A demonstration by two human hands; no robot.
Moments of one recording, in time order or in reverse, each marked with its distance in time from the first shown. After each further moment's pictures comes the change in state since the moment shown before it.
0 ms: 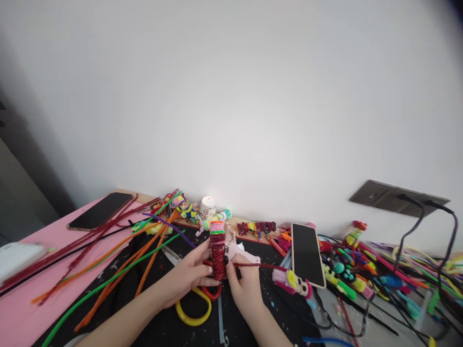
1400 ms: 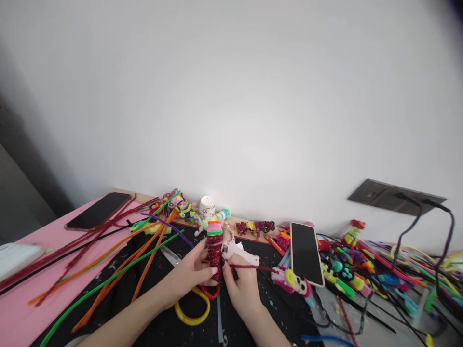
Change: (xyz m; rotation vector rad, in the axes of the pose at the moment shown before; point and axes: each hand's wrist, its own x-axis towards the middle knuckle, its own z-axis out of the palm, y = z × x) left_hand 0.002 -0.004 0.001 0.149 0.025 0.049; right_hand -0.004 -0.001 0.002 0.007 -0.035 -0.001
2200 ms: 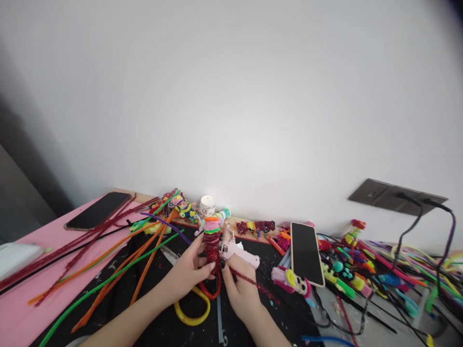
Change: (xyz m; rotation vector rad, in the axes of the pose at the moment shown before) left_hand 0.009 -0.018 -0.010 0.050 0.072 0.154; right_hand 0.000 -0.007 -0.007 0.038 -0.107 -0.042
